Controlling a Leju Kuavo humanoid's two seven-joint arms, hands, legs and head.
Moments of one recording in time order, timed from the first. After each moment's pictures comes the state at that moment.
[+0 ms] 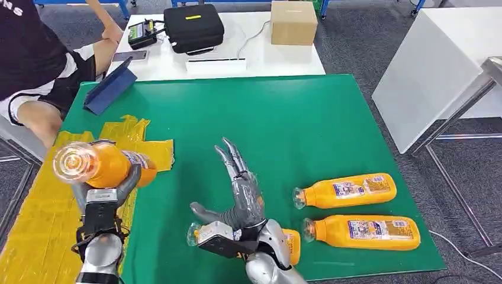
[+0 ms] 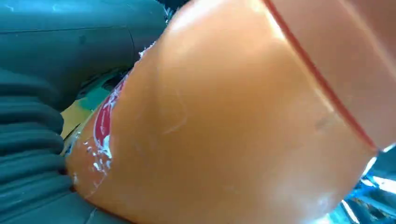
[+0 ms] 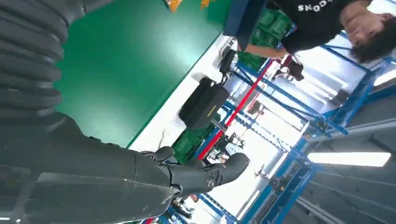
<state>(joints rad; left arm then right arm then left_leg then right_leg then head) -0.08 -0.14 -0.06 -1.53 -0.39 0.61 -0.43 -0.12 0.25 0.63 -1.31 0.64 -0.58 -0.42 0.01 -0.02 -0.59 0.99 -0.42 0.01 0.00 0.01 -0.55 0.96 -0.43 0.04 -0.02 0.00</state>
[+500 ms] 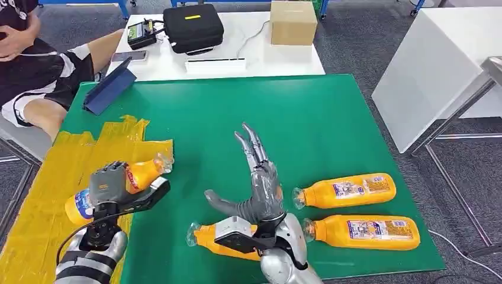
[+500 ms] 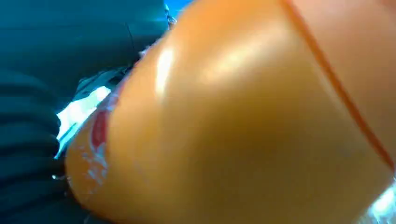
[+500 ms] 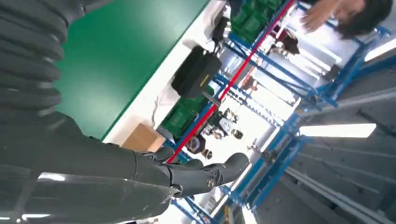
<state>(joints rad) -0.28 0.05 -0.14 -1.03 -1.55 0.43 0.42 -0.08 0.21 0.56 -1.53 0.71 -0.53 -0.38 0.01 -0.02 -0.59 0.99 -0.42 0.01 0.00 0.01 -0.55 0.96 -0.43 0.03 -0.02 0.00</state>
